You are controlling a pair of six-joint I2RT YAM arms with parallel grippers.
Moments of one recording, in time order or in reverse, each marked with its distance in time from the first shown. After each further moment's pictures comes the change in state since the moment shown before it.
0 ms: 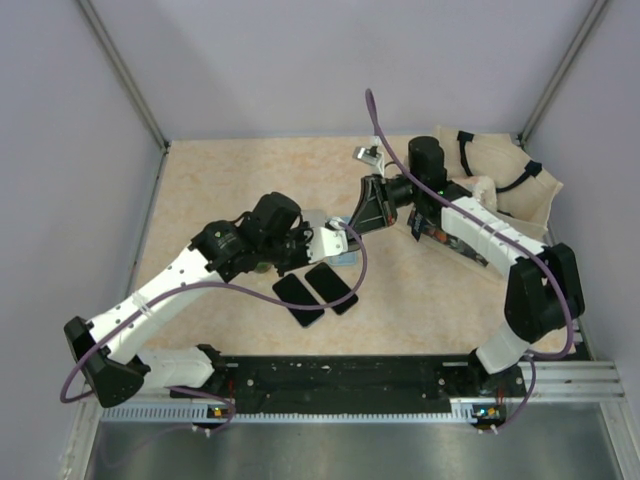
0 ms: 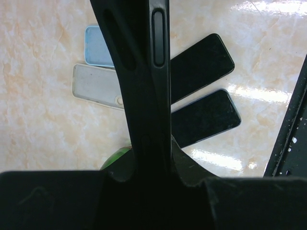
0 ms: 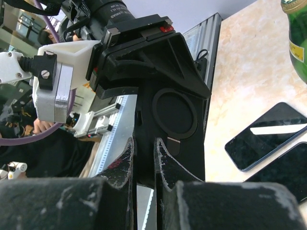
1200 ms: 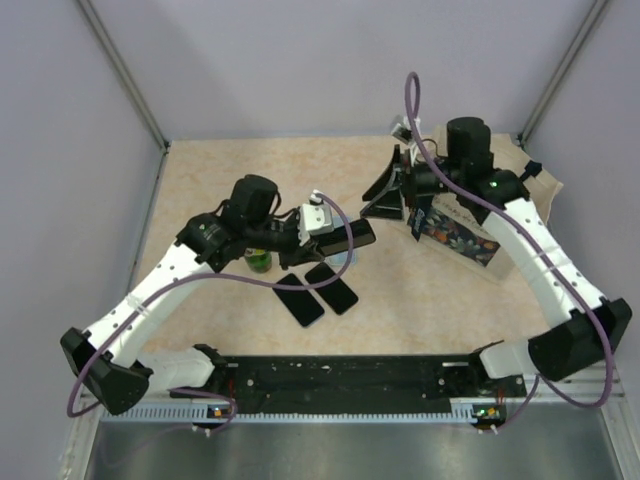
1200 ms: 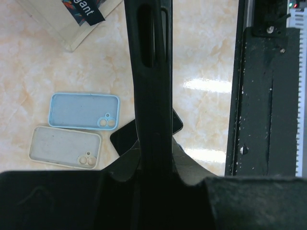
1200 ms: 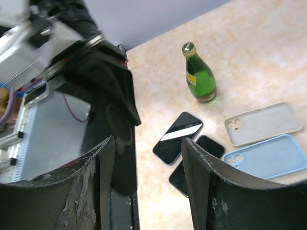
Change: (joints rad) left arm 0.144 -0.018 -0.001 0.122 0.455 -0.112; right arm -0.053 -0.185 0.220 -0.590 0.405 -0.481
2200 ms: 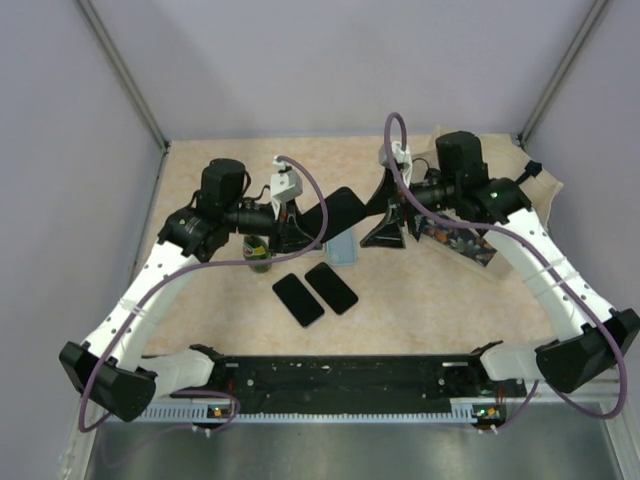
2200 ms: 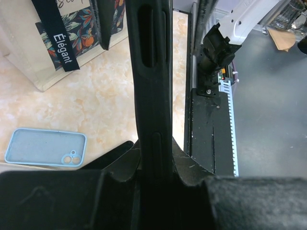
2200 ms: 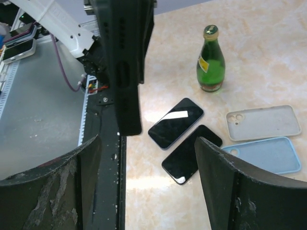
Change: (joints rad) left arm 0.220 -0.024 -0.003 0.168 0.426 -0.292; right arm 0.068 -0.106 -0.012 -0.204 0.043 -0.312
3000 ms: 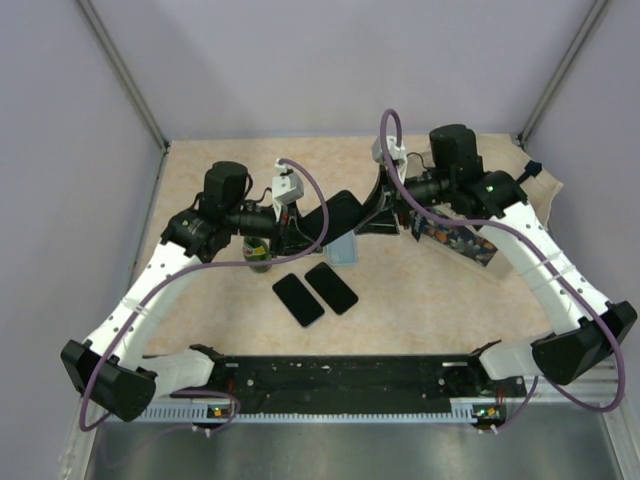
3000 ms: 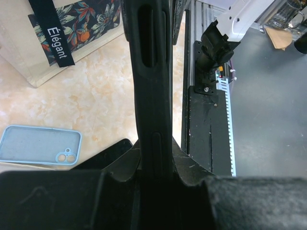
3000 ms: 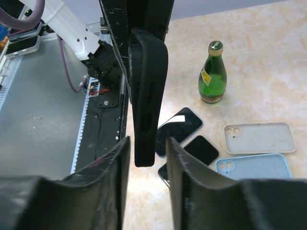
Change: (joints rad) left arm 0.000 0.000 -0.034 0.019 0.011 -0.011; right arm 0.046 0.045 0.079 -0.020 -0.014 -0.033
